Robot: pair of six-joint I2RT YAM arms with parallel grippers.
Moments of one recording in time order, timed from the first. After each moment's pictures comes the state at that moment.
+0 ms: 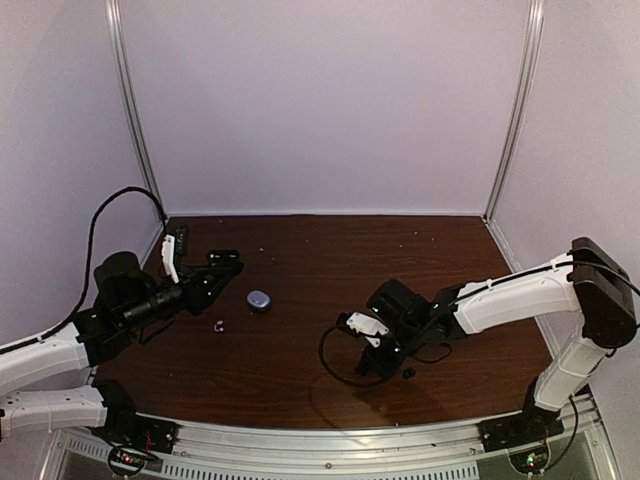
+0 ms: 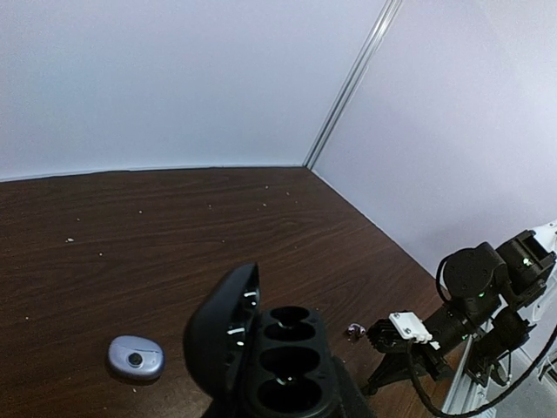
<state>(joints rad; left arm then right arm) -0.66 0.79 0.43 0.27 0.18 -0.41 0.99 1.64 0.87 -0.29 -0.16 0.11</state>
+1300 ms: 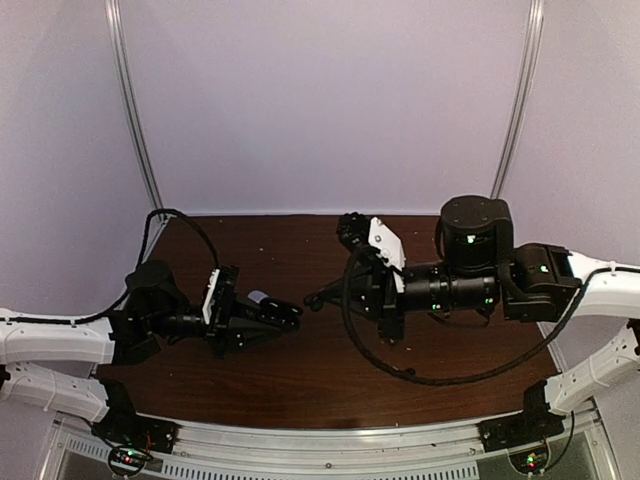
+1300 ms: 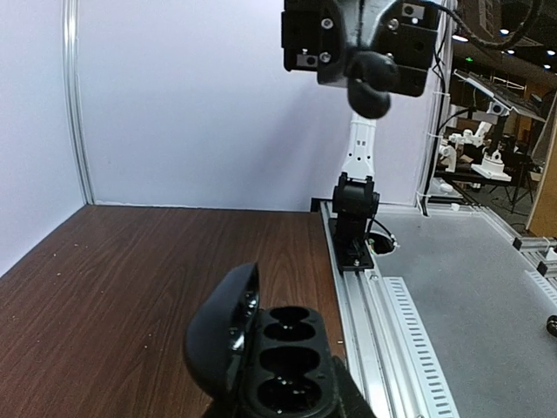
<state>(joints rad) -0.87 1.05 0.43 0.60 0.70 -0.01 1.26 1.21 1.18 -0.23 -0.08 -0.06</state>
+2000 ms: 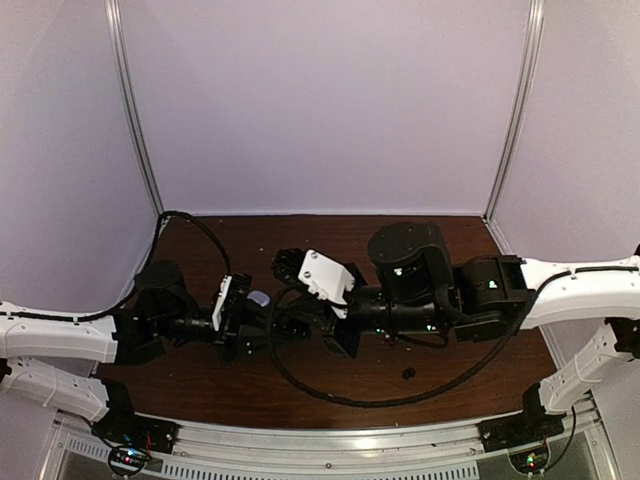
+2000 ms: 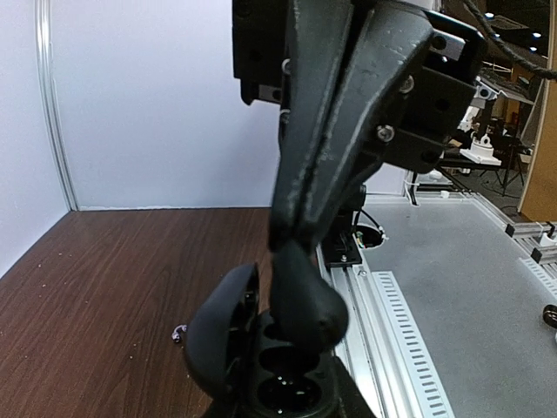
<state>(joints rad) -0.96 1.09 0.49 0.55 0.66 0.04 1.38 1.43 1.30 -0.25 0.15 -0.13</state>
